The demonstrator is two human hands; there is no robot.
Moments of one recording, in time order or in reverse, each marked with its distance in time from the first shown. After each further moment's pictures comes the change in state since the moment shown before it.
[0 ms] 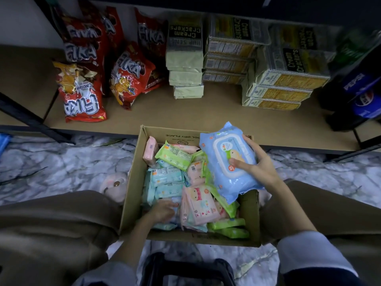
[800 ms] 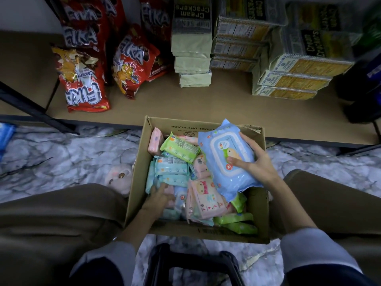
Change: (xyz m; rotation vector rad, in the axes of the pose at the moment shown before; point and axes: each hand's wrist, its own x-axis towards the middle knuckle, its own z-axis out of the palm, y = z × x) left_hand -0.008 -0.001 -0.019 1.286 0.187 0.263; right_hand 0.011 0.021 0.022 0.017 -0.052 0.031
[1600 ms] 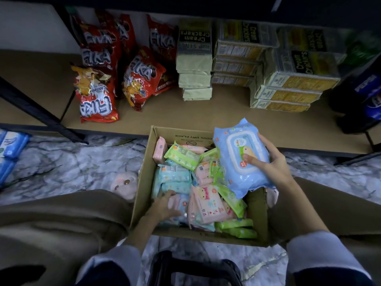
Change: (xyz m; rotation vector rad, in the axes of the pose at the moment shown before) left_hand -0.013 0.000 -0.006 -0.761 0.065 -0.055; right_hand -0.016 -0.024 -0.025 0.069 0.134 -0.051
